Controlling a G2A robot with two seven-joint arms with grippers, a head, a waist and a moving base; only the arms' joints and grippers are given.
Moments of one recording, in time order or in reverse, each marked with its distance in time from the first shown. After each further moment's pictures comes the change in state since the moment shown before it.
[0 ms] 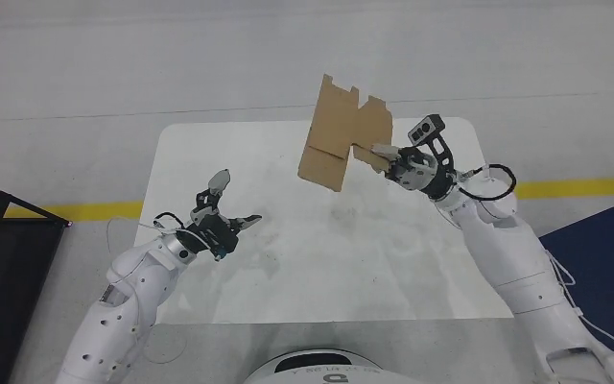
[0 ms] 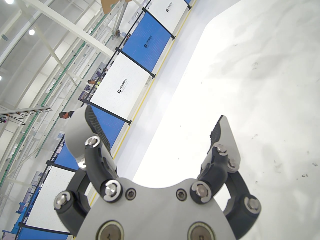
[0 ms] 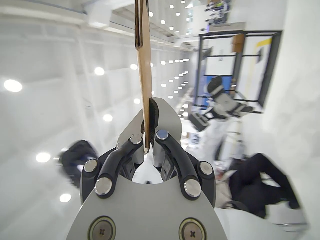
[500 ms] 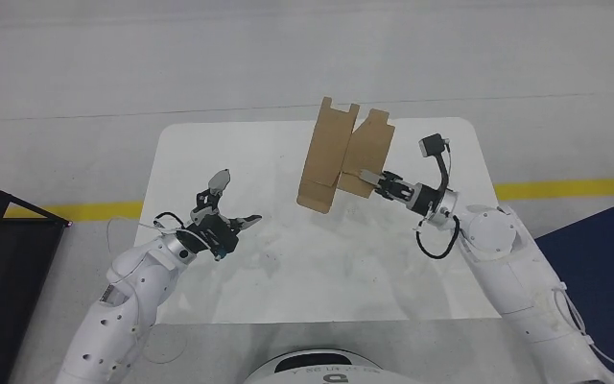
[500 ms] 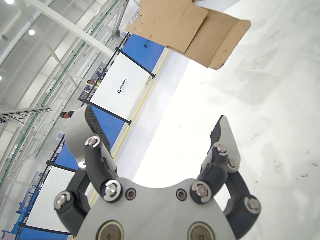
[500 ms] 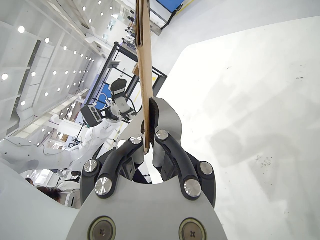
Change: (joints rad) left arm 0.000 0.000 0.000 0.000 0.000 0.000 0.000; right arm -0.151 0.017 0.075 -0.145 -0.642 -0.228 -0.302
